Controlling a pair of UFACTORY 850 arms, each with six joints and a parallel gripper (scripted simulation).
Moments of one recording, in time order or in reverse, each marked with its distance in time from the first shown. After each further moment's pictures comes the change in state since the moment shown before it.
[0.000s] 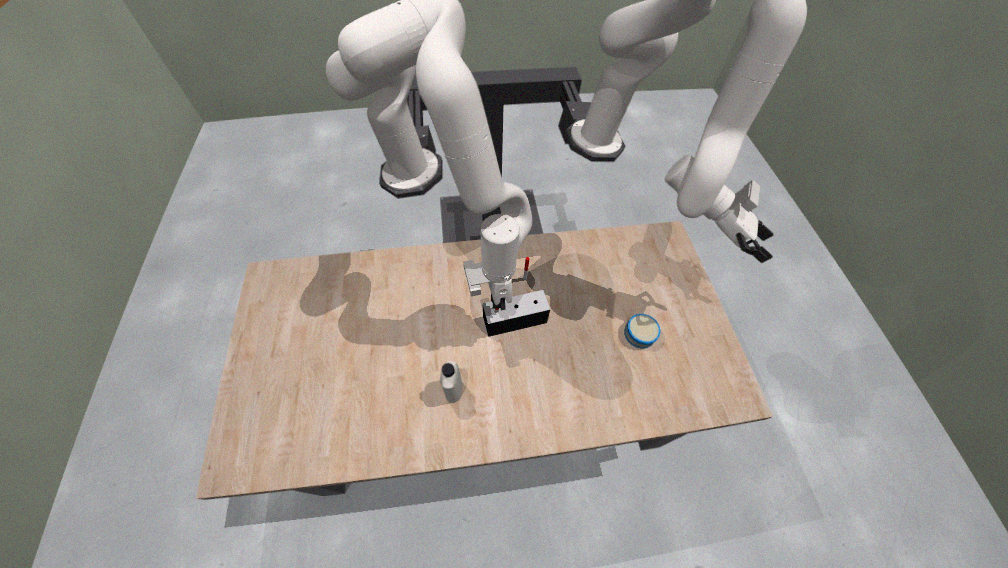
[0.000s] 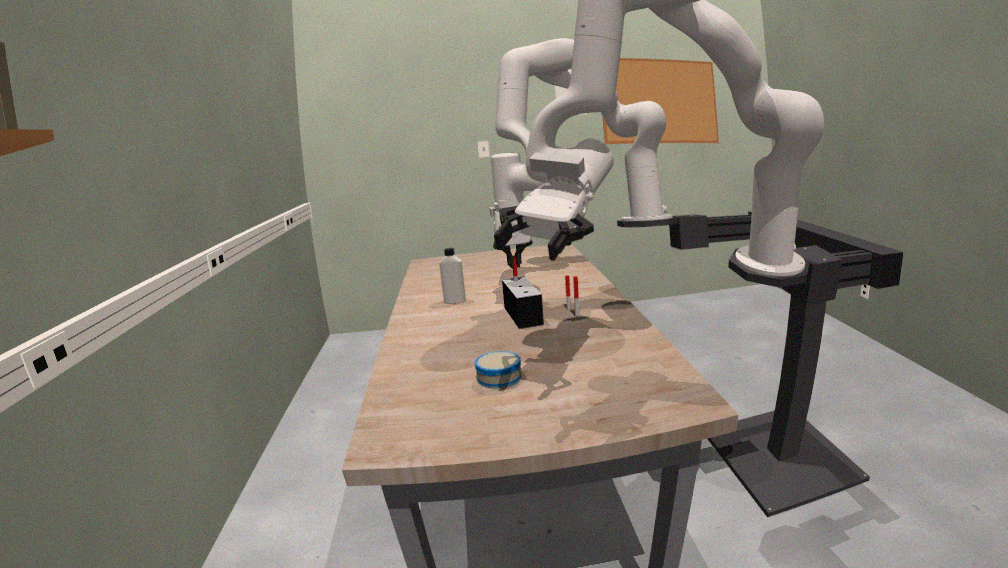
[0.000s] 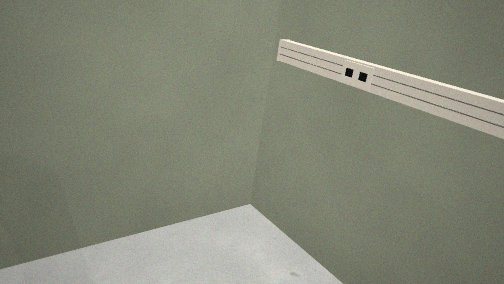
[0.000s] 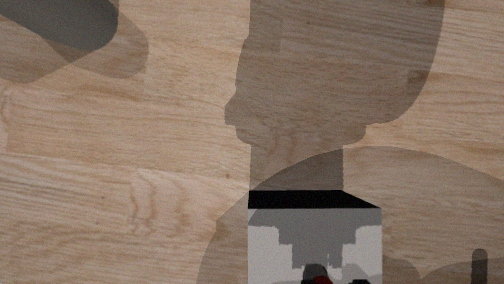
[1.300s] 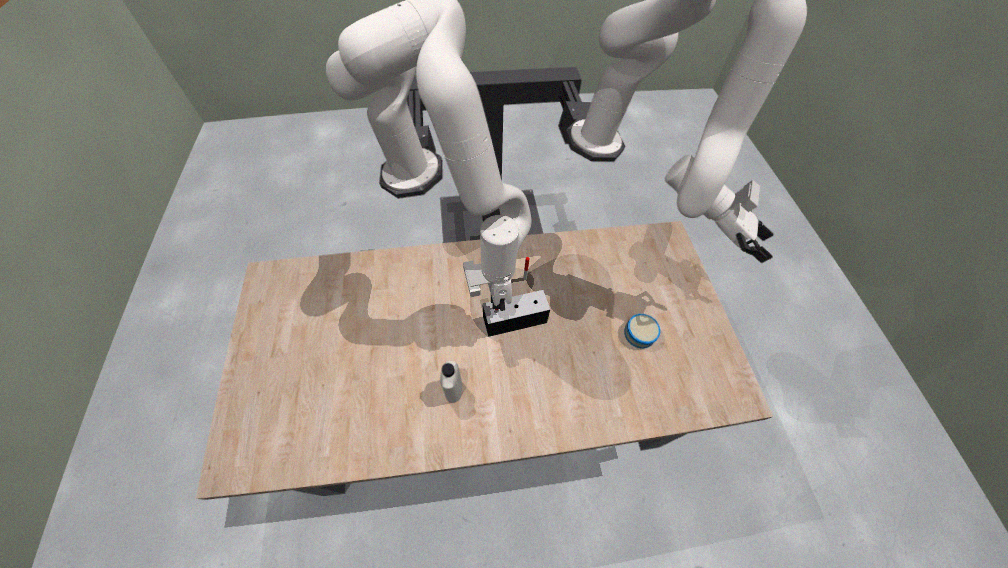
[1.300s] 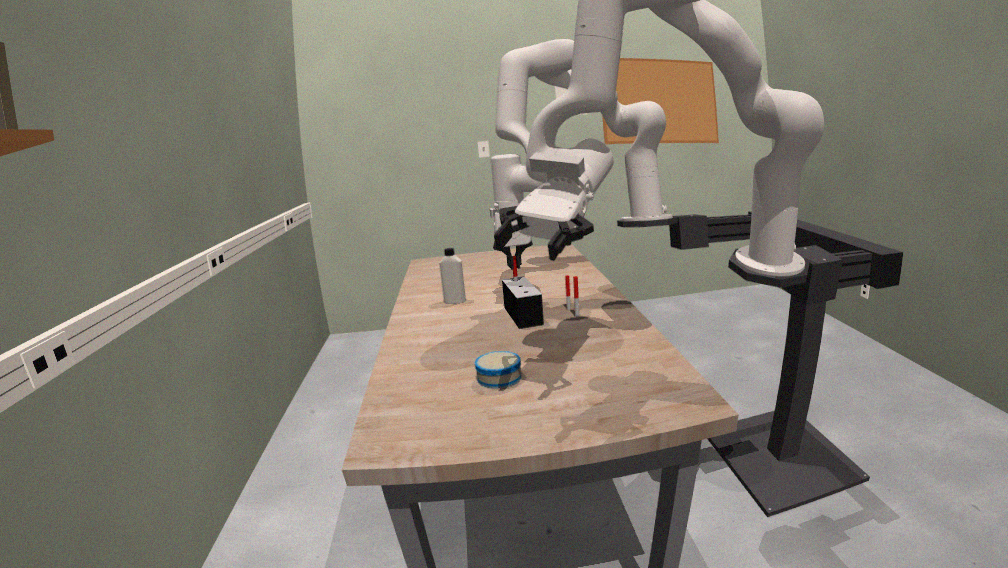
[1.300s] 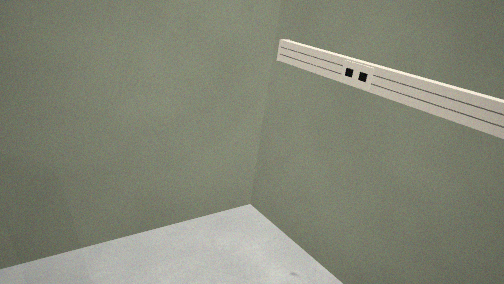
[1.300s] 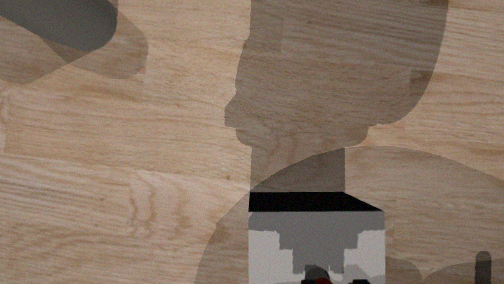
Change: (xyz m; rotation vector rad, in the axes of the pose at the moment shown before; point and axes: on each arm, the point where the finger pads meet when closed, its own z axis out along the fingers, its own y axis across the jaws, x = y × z) left arm 0.000 0.000 0.000 0.000 0.000 0.000; right arm 0.001 0.000 0.003 0.002 0.000 0.000
